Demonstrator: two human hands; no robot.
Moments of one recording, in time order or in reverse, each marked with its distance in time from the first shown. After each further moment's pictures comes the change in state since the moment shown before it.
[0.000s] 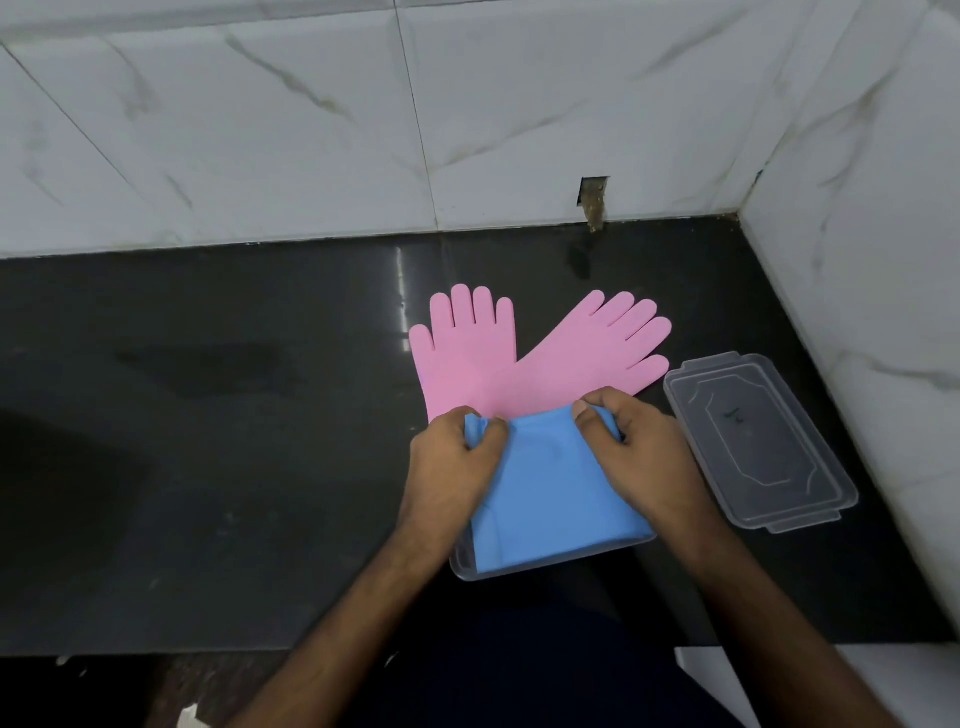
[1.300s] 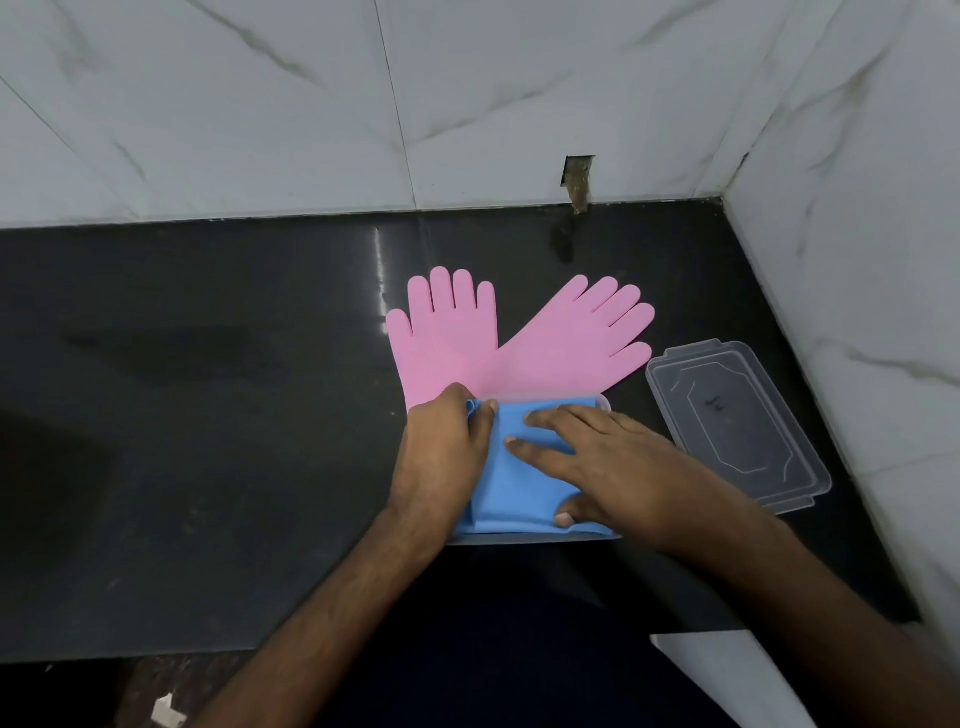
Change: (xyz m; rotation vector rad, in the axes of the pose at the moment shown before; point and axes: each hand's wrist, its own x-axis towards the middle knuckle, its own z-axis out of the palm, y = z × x) left_hand 0.014 0.005 0.014 0.261 -0.006 0.142; right_hand -0.003 -0.008 -0.025 -0.824 -0.630 -0.602
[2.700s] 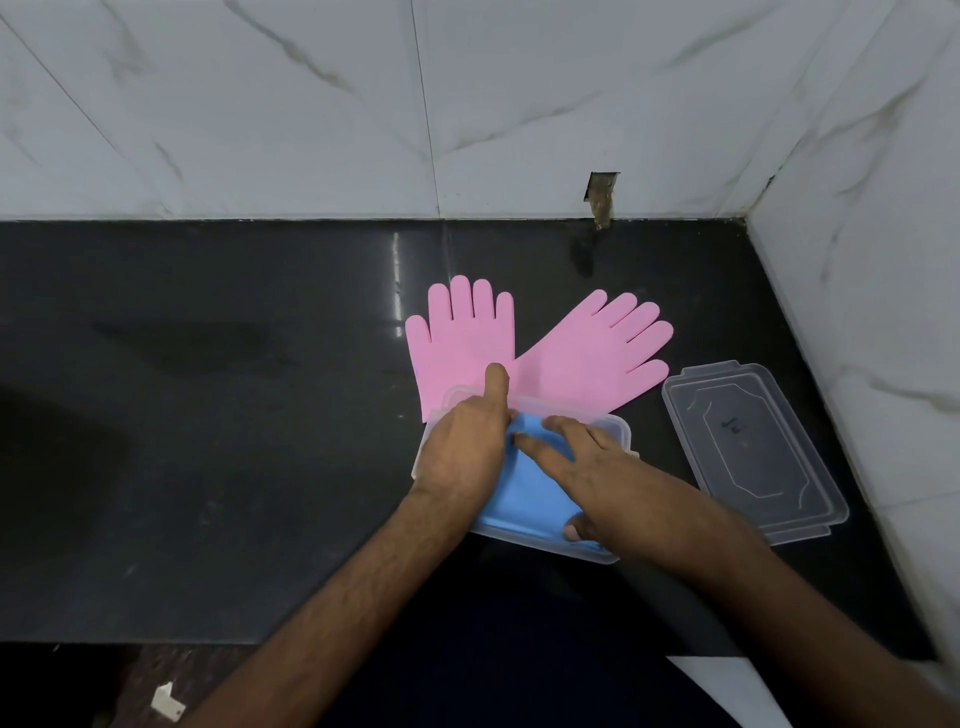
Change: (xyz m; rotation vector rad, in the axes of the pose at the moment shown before) left_hand 0.017 0.002 0.009 0.230 -0.173 0.132; right_hand 0.022 -0.013 0.005 0.123 -0.122 0.133
